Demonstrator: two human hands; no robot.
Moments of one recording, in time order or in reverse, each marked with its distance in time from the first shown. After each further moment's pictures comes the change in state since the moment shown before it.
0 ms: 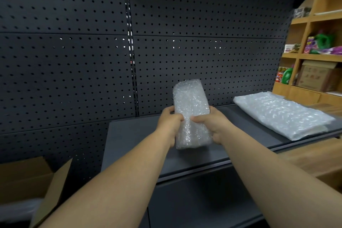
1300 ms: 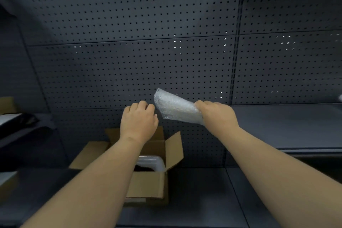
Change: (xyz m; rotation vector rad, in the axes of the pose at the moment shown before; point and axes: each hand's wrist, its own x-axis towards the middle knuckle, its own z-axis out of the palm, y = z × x) left_hand -0.166 0.034 -0.365 1.793 0.647 0.447; right_hand -0.132 0.025 0.271 -1.496 0.064 -1.025
